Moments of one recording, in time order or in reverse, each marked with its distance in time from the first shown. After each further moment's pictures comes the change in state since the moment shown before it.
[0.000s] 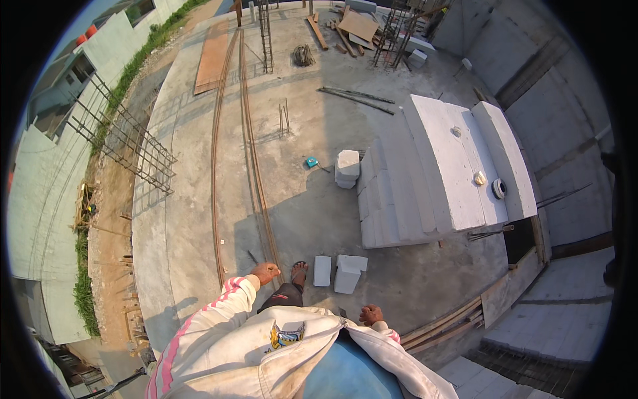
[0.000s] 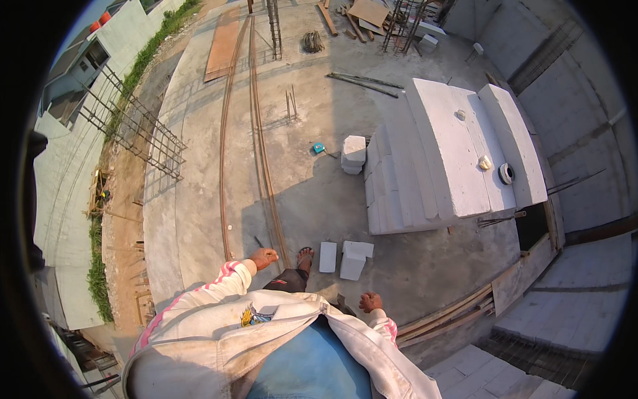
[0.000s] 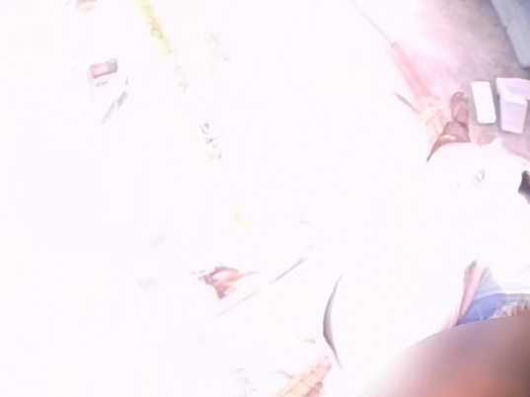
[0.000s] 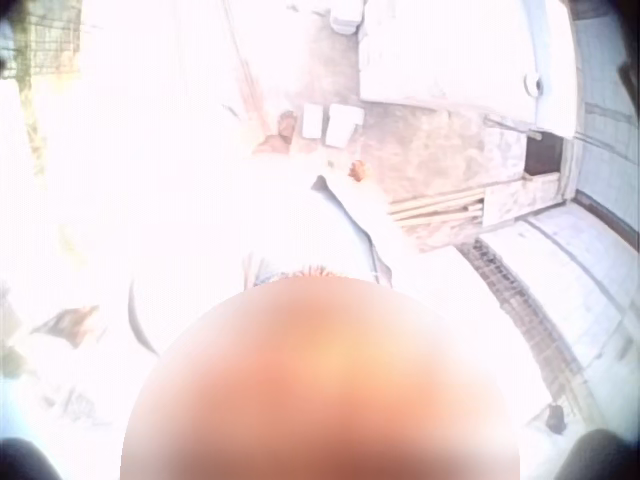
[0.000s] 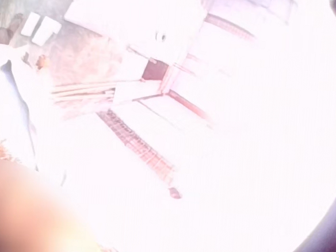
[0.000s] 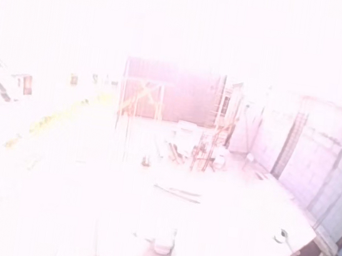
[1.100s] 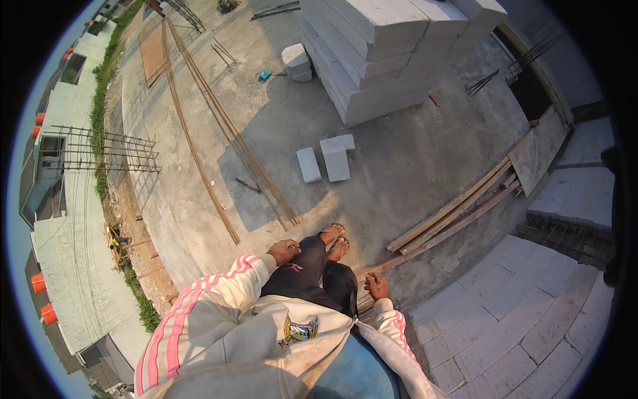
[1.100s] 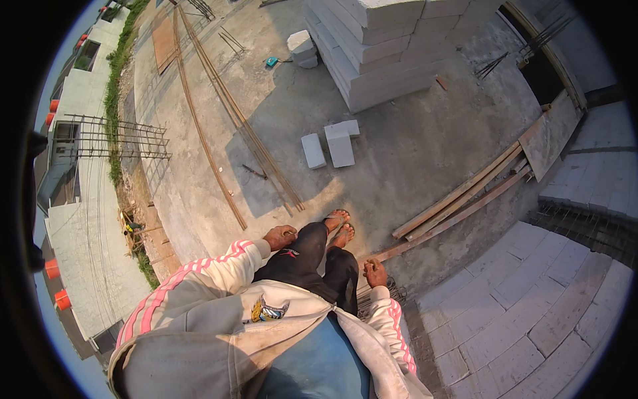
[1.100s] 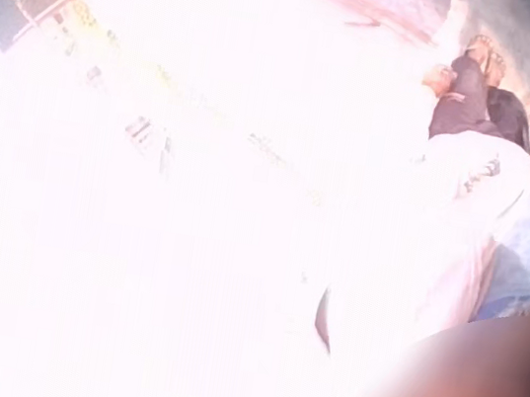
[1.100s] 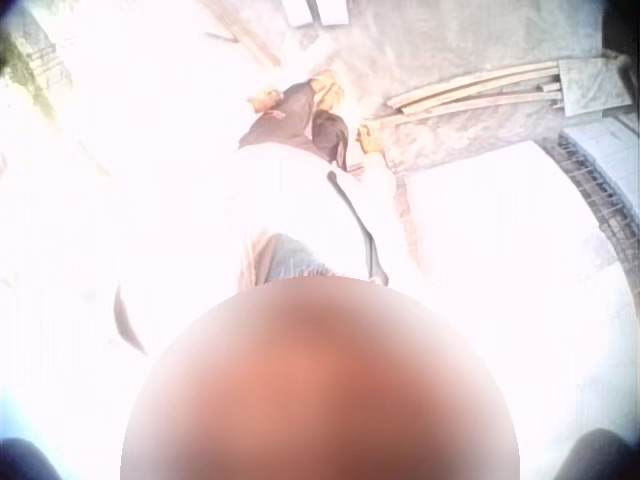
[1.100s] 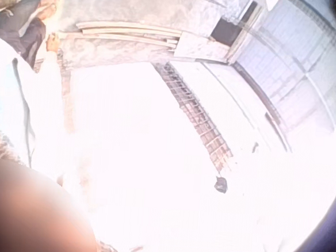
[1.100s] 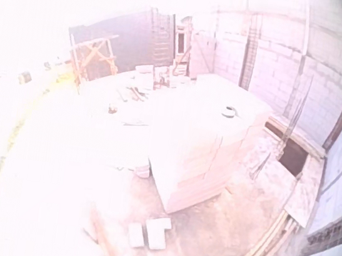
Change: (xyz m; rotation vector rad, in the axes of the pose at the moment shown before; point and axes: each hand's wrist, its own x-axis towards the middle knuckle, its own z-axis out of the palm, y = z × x) left_hand -0.194 -0.032 0.326 0.230 -0.324 -0.017; right_hand -0.189 0.417 -0.029 0.337 0.126 -0.082
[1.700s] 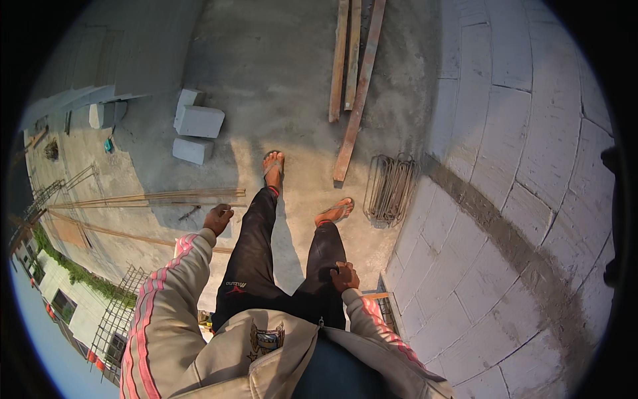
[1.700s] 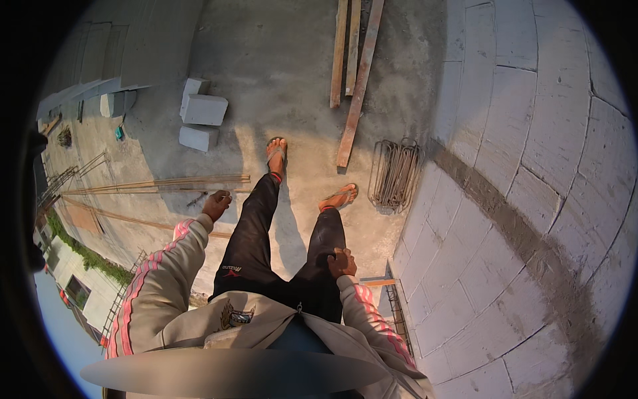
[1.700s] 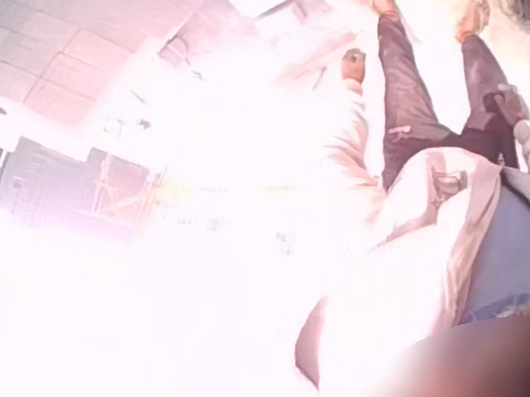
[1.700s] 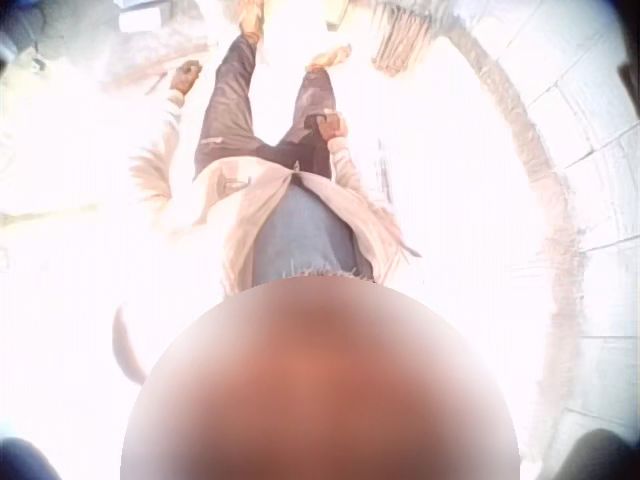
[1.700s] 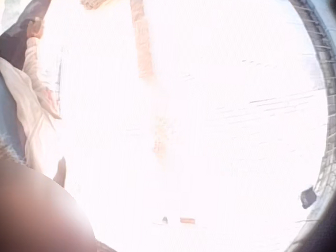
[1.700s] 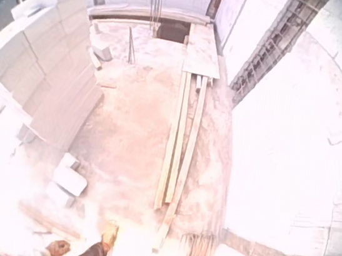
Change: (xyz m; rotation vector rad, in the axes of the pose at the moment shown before) left_hand 0.208 -0.034 0.030 0.585 -0.239 0.007; right_hand -0.168 0.214 0.190 -0.272 0.355 0.535
